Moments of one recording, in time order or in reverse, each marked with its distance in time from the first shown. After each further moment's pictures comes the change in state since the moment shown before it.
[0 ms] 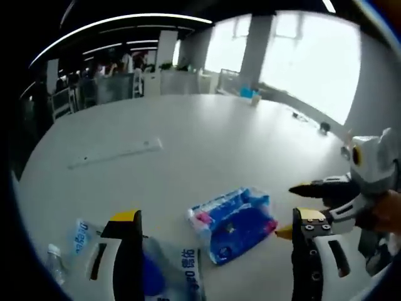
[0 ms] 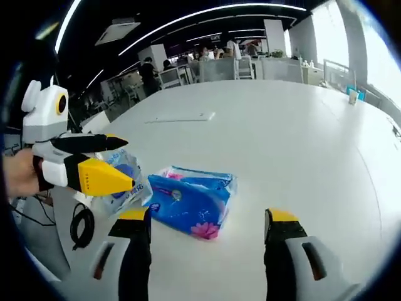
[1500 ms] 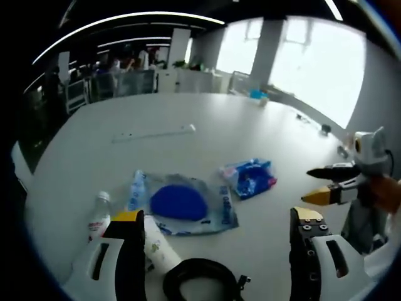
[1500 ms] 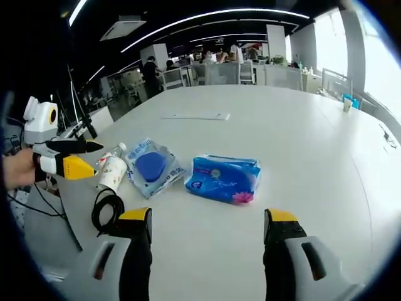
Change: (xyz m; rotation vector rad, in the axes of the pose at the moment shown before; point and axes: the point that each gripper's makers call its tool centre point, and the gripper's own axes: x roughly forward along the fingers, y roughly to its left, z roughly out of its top) left arm -0.144 0.056 -0.055 -0.043 -0.016 0.035; right arm -0.061 0.070 -0.027 -0.048 0.006 -0.040
